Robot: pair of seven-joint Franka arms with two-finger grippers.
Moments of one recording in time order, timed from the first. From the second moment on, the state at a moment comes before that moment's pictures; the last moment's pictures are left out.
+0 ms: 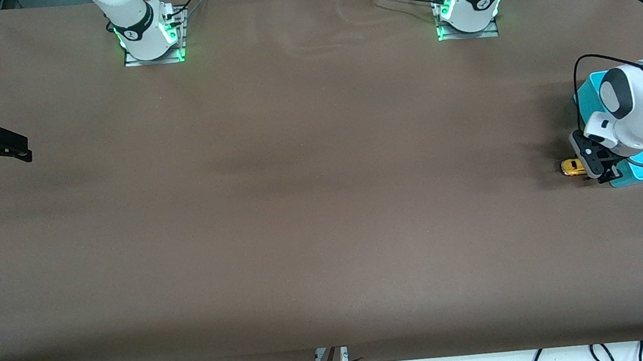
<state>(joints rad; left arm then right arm) 0.42 0.50 -0.07 -2.06 0.24 2.60 1.52 0.03 0.15 -0.03 -1.44 -0.07 1.51 -0.11</state>
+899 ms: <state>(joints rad) 0.43 0.34 -0.19 -1.97 0.22 2.18 1.50 0.02 0.15 -0.03 -1.44 -0.07 1.51 -0.11</state>
